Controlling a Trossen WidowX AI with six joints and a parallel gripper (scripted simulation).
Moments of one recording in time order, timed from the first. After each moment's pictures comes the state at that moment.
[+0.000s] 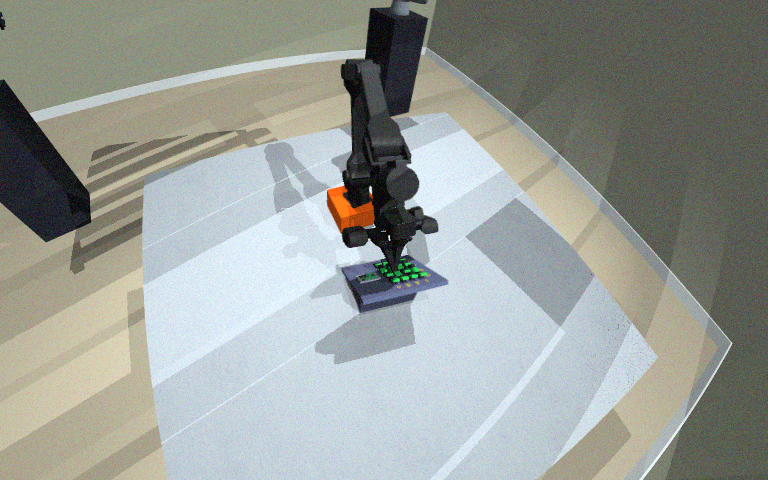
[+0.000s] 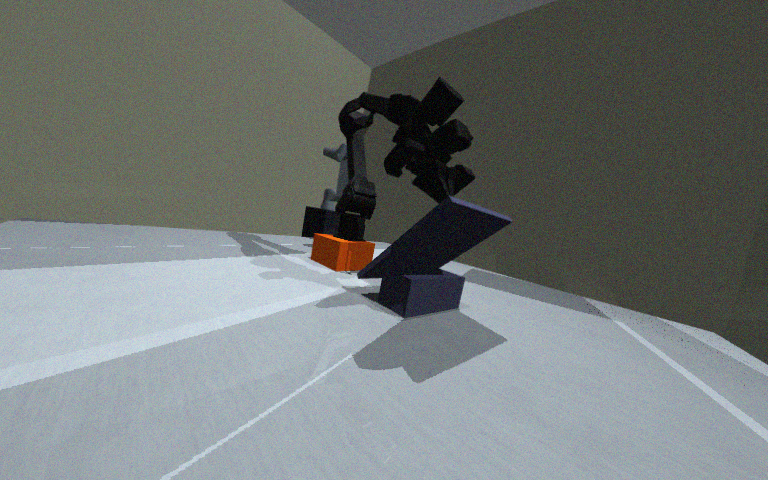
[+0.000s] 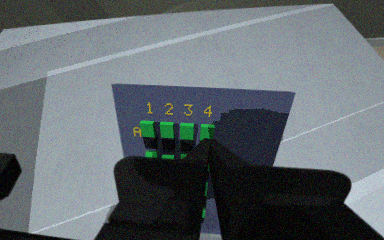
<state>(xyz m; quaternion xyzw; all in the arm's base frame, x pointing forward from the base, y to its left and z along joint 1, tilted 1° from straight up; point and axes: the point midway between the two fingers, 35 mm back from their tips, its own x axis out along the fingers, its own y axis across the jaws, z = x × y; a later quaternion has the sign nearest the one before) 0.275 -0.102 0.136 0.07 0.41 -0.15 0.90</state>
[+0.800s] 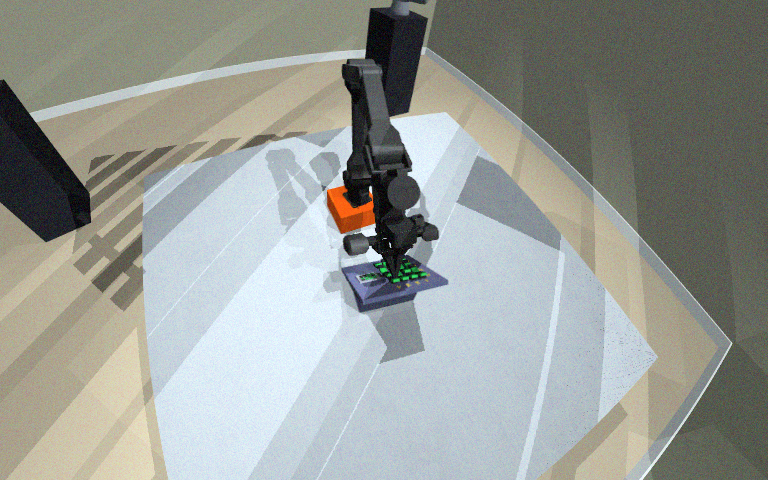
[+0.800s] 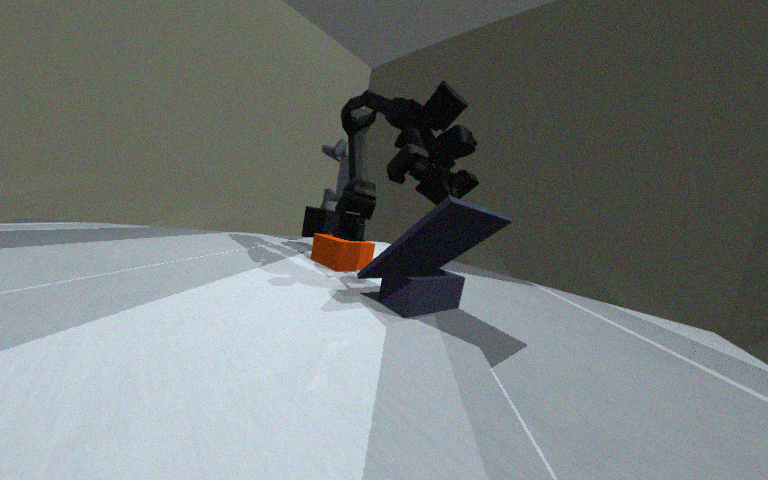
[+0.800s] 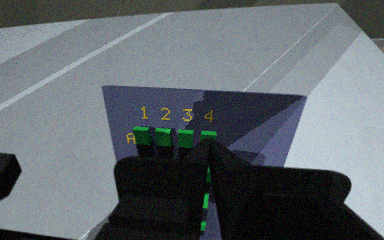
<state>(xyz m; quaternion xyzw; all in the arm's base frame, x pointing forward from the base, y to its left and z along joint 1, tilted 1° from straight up) 0.286 -0.105 0.126 0.07 0.41 -0.15 0.90</state>
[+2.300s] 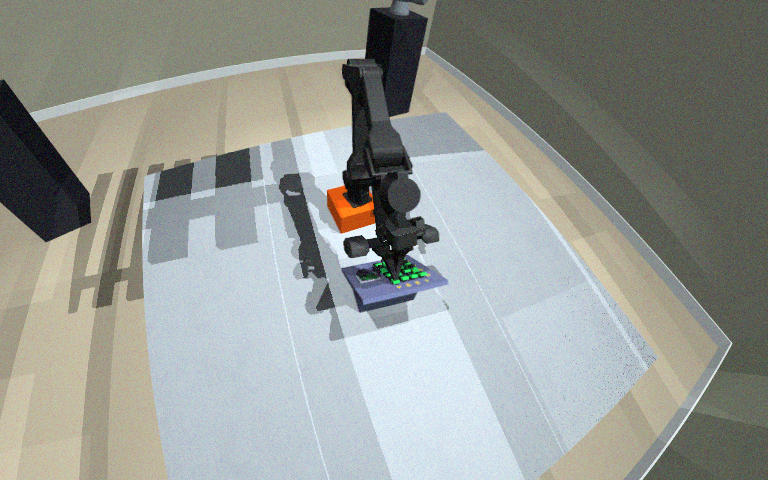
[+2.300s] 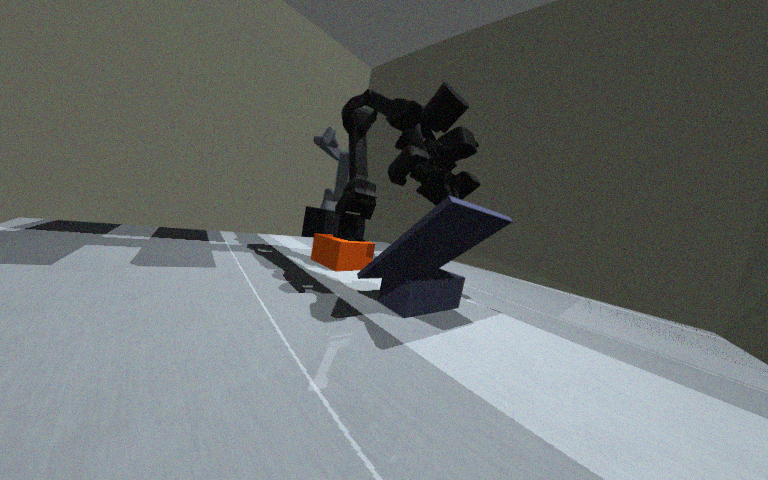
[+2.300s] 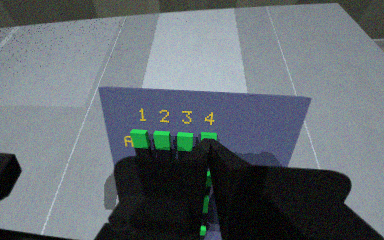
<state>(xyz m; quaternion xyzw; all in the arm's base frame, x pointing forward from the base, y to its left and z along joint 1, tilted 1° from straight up) 0.289 -0.106 0.123 0.07 0.41 -0.15 0.90</state>
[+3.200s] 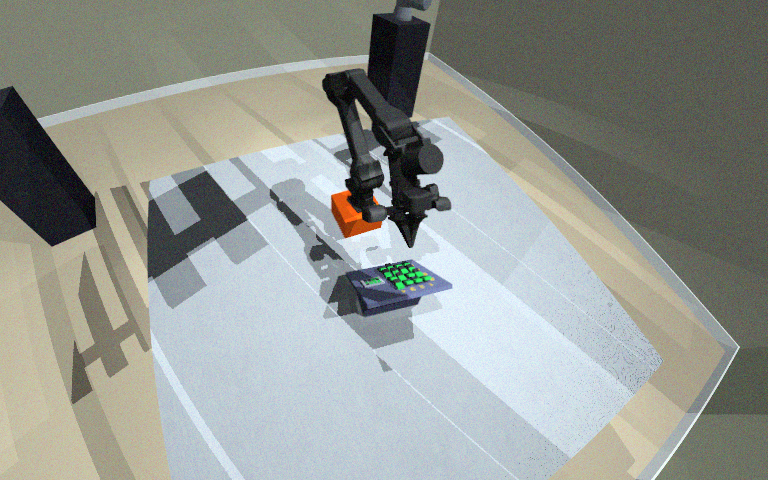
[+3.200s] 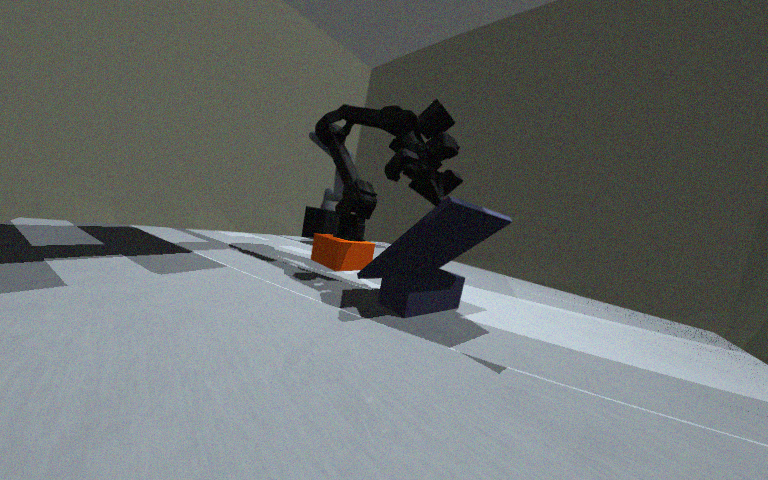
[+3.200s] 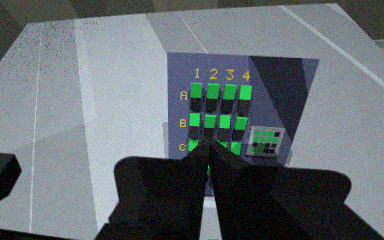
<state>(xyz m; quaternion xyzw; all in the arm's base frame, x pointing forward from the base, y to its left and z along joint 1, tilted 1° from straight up) 0.235 -0.039 0.141 0.07 0.41 -0.14 0.90</state>
